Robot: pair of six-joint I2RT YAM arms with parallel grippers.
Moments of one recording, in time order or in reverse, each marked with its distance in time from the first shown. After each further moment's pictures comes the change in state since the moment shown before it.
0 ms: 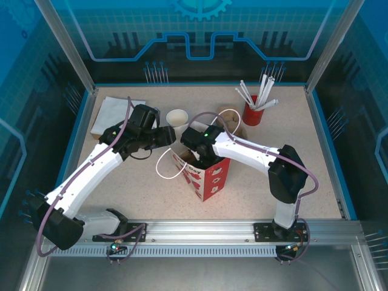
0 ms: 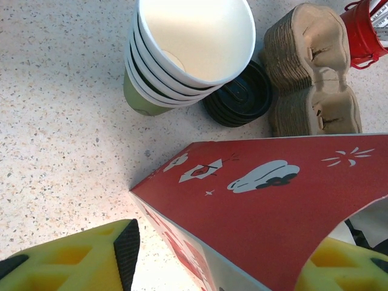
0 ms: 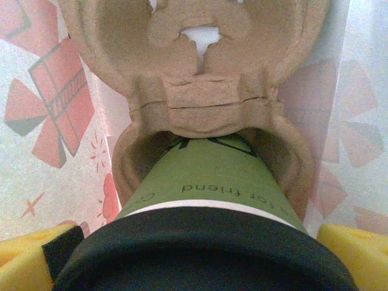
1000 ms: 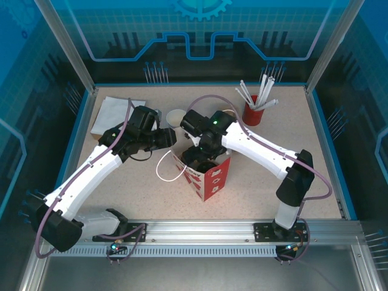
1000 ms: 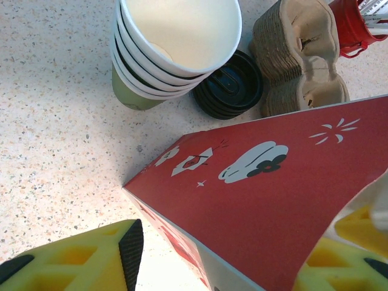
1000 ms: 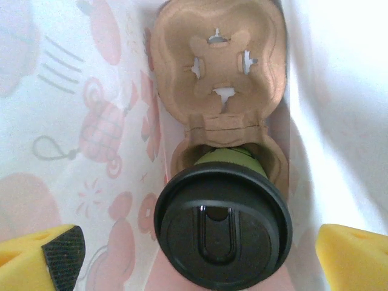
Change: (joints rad) left arm -0.008 -0.018 -0.019 0.012 0.026 0.017; right arm -0.001 -0.065 0.263 -0.139 -0.008 0.011
